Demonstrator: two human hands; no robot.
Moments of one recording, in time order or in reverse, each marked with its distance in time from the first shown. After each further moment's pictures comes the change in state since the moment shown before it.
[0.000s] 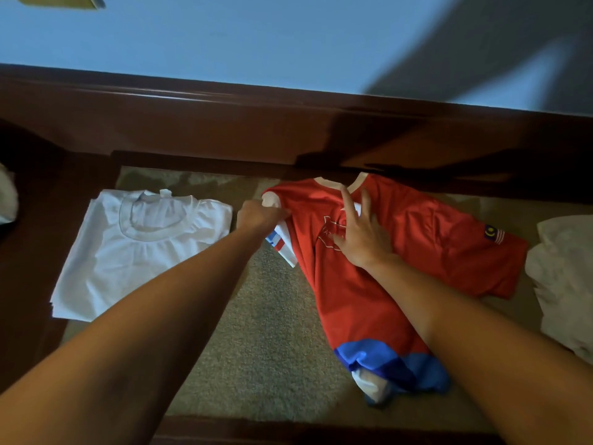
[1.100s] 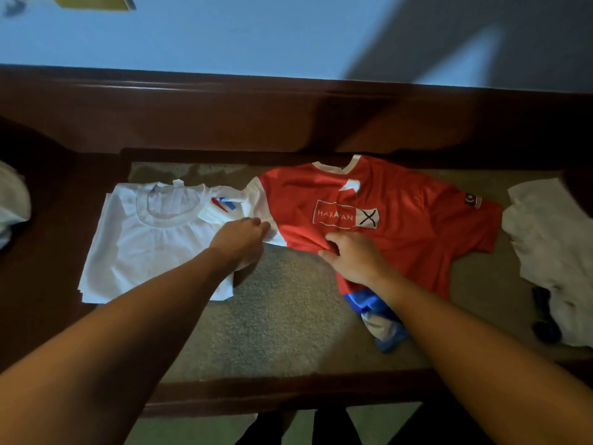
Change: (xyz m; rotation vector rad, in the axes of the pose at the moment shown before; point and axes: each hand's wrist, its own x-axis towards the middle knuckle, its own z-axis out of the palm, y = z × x) left_hand -0.041 -0.081 -0.070 1.239 -0.100 0.927; right_hand -0.104 -0.043 0.011 0.076 -0.013 -0.169
